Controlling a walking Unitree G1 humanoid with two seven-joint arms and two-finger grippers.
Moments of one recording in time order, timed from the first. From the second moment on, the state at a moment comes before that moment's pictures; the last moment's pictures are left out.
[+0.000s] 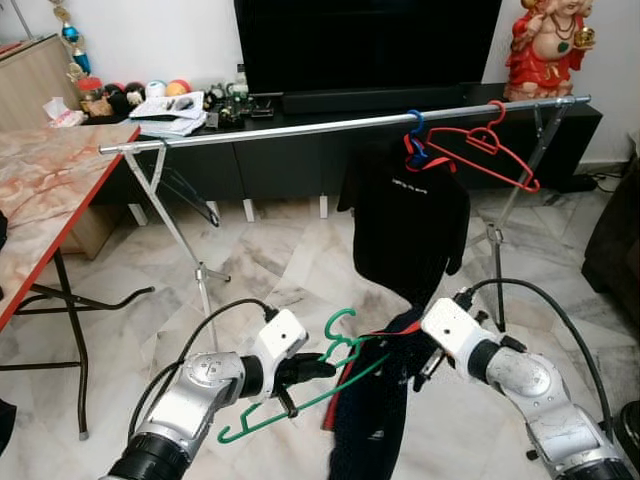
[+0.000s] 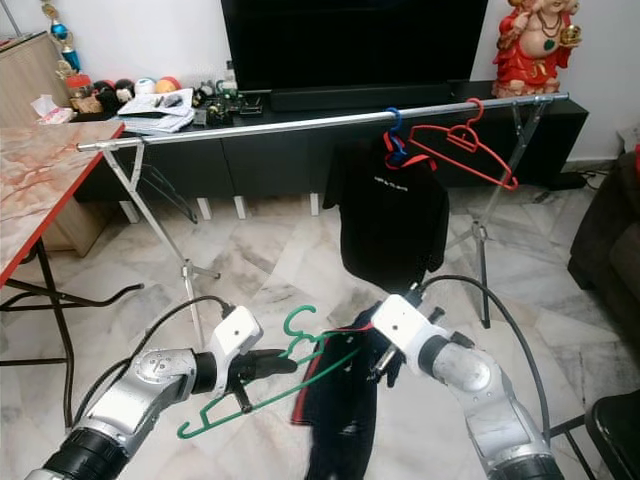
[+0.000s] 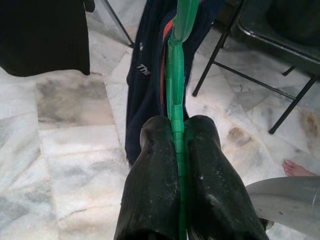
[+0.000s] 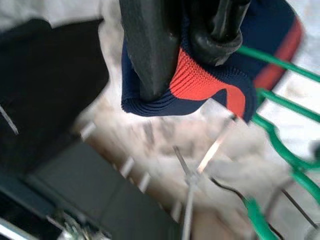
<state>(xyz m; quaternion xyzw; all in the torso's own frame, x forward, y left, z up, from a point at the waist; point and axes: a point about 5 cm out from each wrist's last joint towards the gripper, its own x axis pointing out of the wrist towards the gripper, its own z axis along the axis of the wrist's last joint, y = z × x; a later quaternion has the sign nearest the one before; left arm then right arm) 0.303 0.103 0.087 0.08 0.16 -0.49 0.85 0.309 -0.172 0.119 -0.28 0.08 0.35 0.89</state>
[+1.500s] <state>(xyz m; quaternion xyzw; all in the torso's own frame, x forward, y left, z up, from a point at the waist) 0.311 0.103 0.093 0.04 0.13 -0.45 0.88 0.293 -0.177 0.118 -0.27 0.10 0.42 0.86</state>
